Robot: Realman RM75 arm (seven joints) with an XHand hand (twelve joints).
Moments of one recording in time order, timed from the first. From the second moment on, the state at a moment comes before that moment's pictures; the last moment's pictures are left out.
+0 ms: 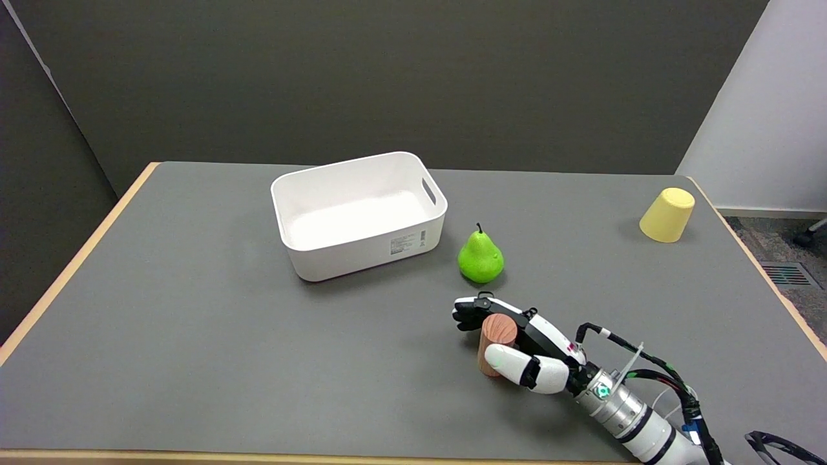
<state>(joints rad) -0.14 -1.00 -2.19 0.88 0.40 1.22 1.48</state>
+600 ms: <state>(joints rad) -0.13 -1.00 -2.17 0.88 0.40 1.21 1.48</state>
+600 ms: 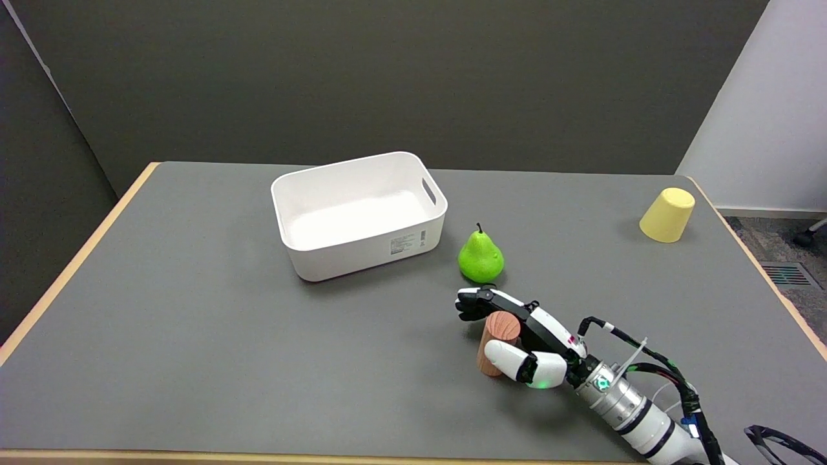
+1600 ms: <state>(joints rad) -0.12 -1.00 -2.15 0.88 0.37 1.19 1.47</state>
